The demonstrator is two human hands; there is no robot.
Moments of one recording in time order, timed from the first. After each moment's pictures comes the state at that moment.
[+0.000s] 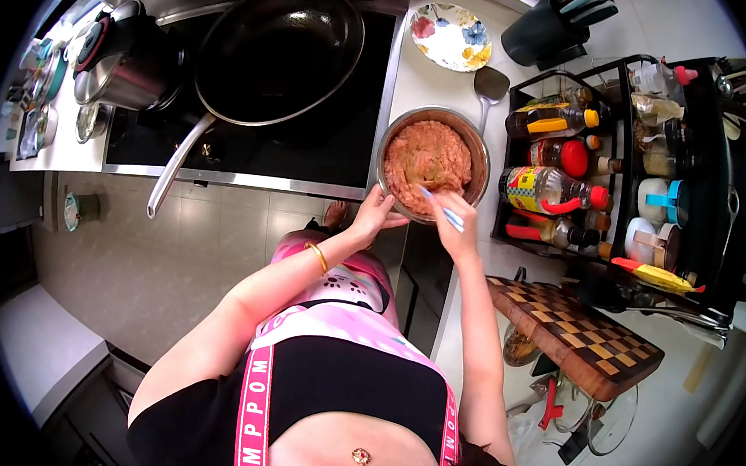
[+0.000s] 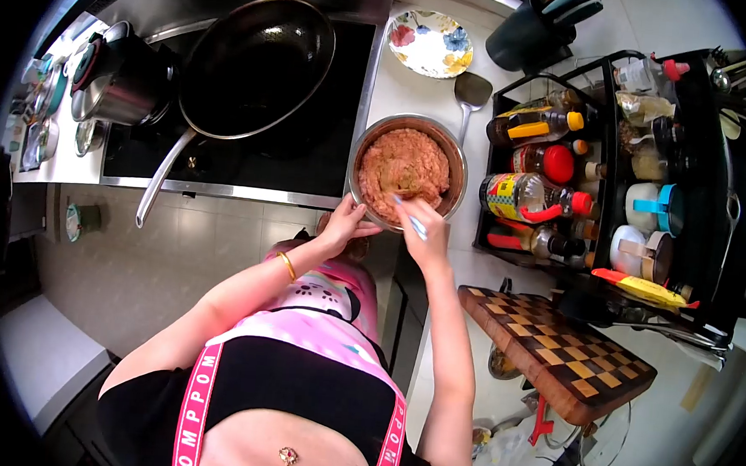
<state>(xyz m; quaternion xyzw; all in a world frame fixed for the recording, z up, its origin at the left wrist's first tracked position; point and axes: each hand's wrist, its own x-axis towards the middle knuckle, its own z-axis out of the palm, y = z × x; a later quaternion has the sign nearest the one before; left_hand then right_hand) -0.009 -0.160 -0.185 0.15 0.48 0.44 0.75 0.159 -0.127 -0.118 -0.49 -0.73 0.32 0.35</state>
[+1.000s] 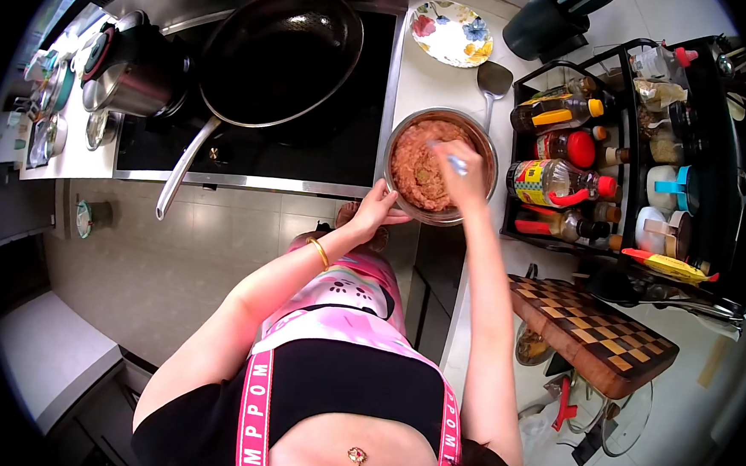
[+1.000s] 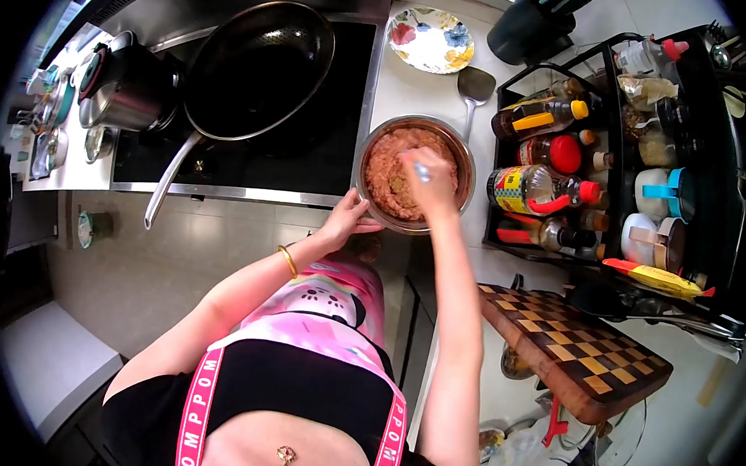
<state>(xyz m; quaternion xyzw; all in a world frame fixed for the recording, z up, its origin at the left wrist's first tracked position) -0.021 -0.156 -0.183 0.19 0.49 0.40 0.75 0.143 -0.058 -0.130 -0.44 -0.75 0.30 0.39</state>
